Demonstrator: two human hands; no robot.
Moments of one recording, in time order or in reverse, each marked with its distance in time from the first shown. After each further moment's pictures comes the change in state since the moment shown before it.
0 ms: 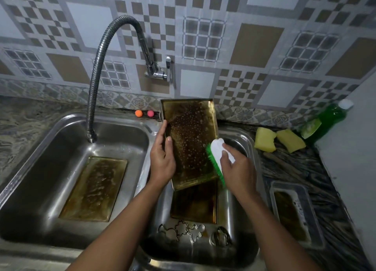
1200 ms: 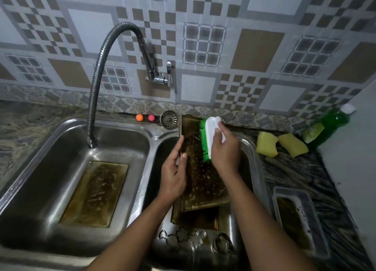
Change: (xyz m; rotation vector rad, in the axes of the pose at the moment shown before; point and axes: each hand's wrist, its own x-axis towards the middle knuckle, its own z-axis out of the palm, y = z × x) left_hand -0.027 0.015 0.014 -0.067 -0.177 -0.093; right_hand 0.050 -0.053 0.026 0.222 0.179 0.082
